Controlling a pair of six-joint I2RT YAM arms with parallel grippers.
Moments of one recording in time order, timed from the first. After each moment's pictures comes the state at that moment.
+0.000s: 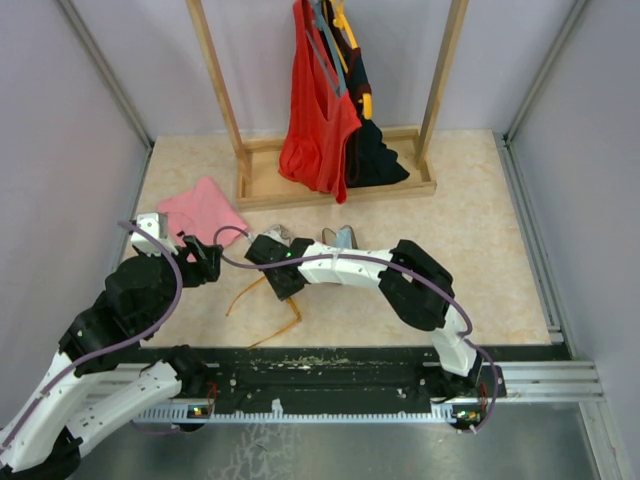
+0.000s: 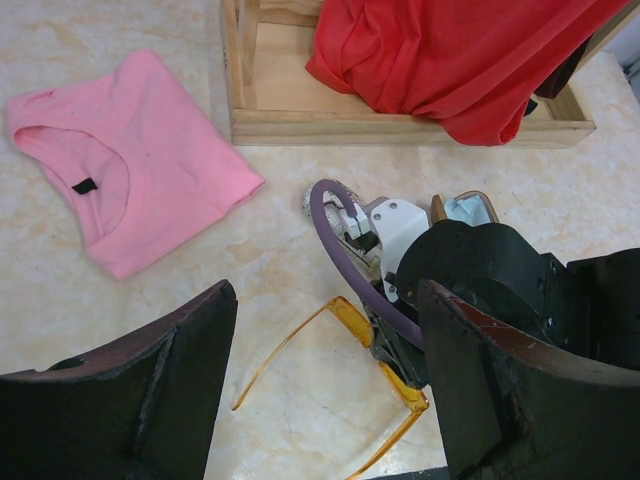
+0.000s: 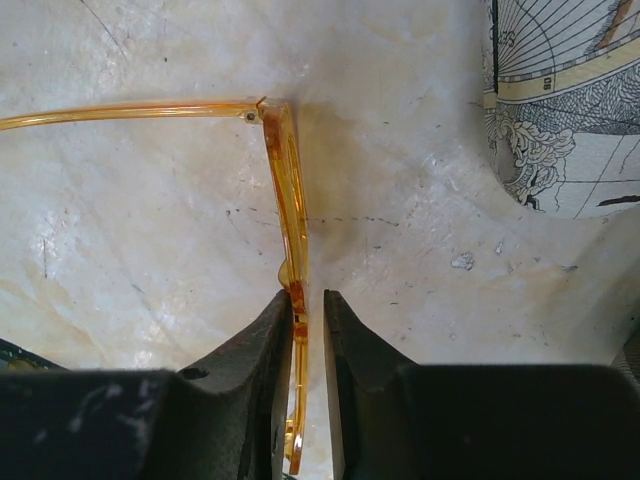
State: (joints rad) left arm -0.78 0.51 0.96 -0.74 -0.59 -0.45; right arm 1.11 2.07 1.58 -0.67 0.17 0.47
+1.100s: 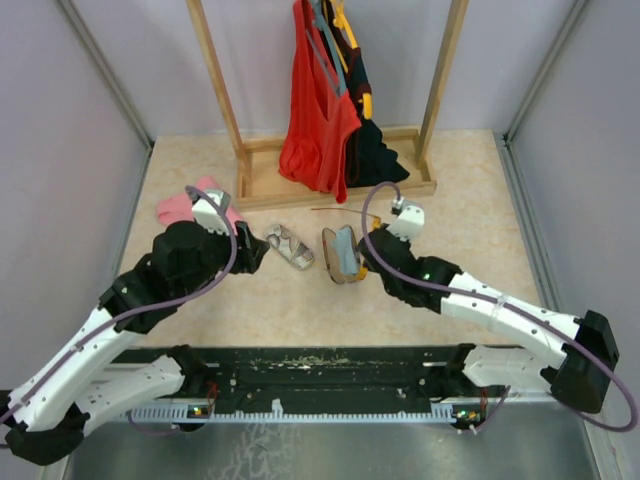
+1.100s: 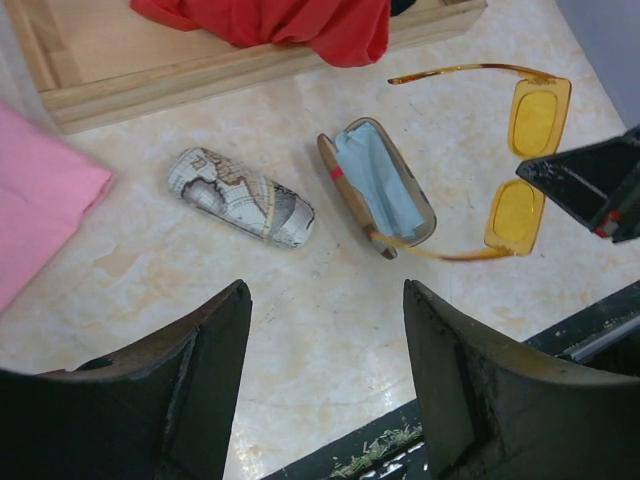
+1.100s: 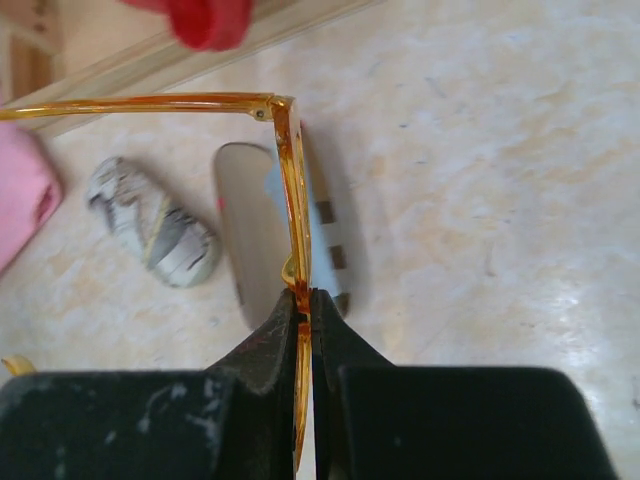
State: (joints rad) left arm -0.79 0.77 1.02 -0.63 -0.28 -0.40; right arm 1.00 1.11 0.89 -0.48 0.72 0.89
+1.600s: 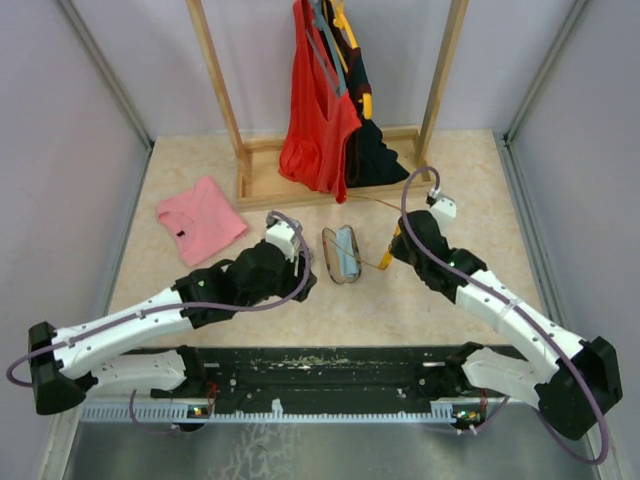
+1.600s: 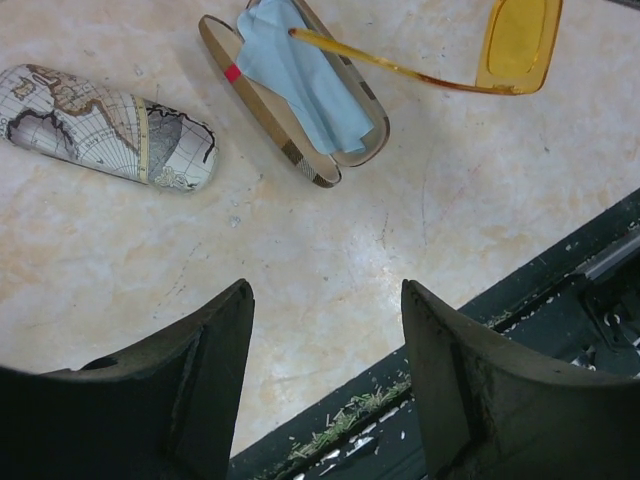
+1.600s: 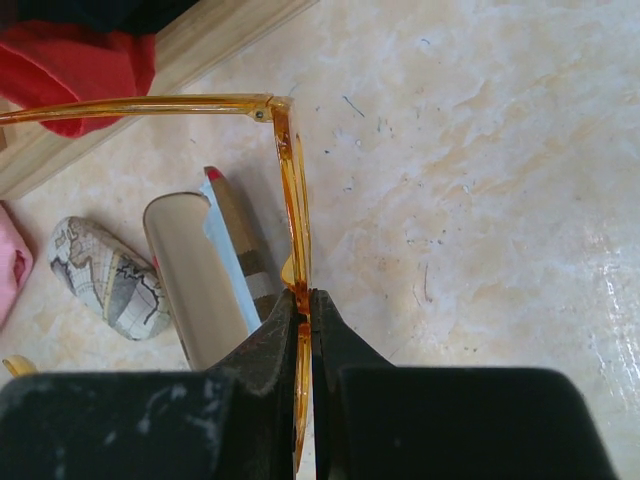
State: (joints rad) left arm -1.08 1.02 0.91 -0.47 -0.36 -0.50; right arm 0.60 1.04 0.78 -0.43 0.44 0.83
